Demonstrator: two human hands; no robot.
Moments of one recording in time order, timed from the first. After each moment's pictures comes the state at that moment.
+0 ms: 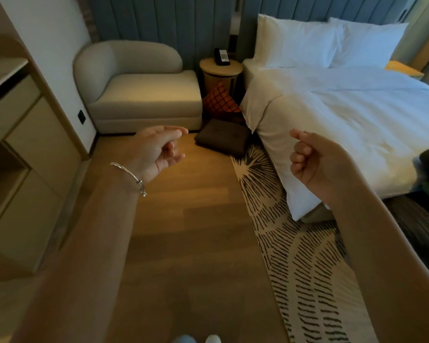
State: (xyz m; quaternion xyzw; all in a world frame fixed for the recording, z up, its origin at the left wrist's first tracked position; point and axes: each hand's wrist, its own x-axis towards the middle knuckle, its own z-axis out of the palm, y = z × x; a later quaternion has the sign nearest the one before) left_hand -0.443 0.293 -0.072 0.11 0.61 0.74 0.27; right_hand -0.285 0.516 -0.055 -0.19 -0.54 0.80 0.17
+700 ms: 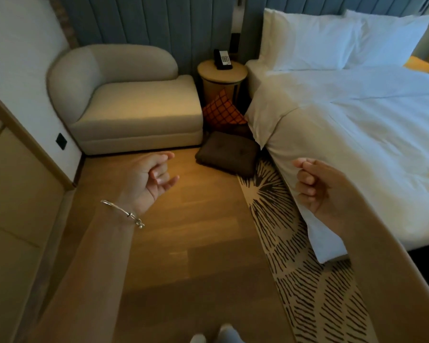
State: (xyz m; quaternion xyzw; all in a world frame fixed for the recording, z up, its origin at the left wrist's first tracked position) left_hand -0.752 0.396 -0.102 0.01 0.53 0.80 0.29; right_hand -0.585 0.633 -0.092 -0.20 -0.52 0.82 0.13
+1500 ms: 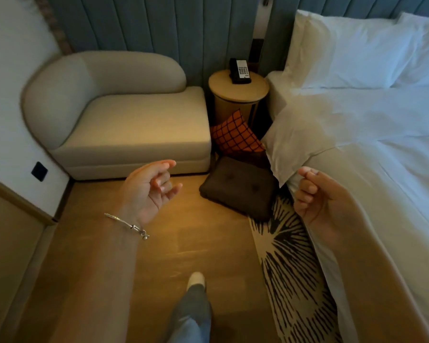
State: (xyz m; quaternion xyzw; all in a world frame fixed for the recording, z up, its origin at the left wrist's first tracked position) left_hand -1.105 0.613 -0.139 -0.03 0.51 0.81 0.27; right_hand -0.953 0.853 -0.128 -0.21 -0.46 0.85 0.14
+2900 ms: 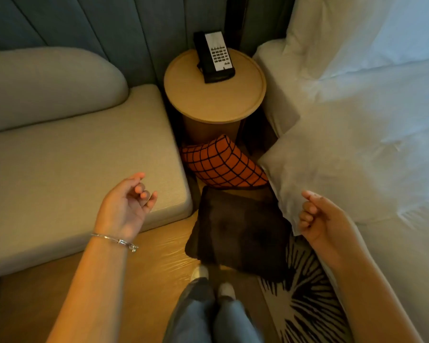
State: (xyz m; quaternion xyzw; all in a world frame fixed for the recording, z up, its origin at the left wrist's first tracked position) left_hand -1.722 0.968 -0.281 -0.19 0.50 0.78 0.31; right_hand -1.495 1.204 -0.267 -0.45 -0.35 0.80 0.16
